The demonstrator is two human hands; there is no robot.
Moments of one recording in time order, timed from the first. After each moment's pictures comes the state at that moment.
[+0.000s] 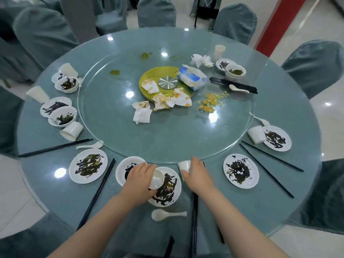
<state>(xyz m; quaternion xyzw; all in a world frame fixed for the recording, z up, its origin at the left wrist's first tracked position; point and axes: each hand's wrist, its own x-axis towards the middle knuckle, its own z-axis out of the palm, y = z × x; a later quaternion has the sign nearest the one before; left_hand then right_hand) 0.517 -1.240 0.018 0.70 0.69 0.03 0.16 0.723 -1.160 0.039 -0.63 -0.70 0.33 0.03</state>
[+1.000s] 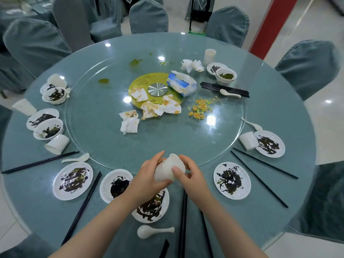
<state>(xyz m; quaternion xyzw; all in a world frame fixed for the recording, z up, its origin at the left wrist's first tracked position) 0.580 -1.182 0.076 0.61 0.66 0.29 0.33 0.748 -1.149 0.074 -0.51 -0.55 0.57 0.32</state>
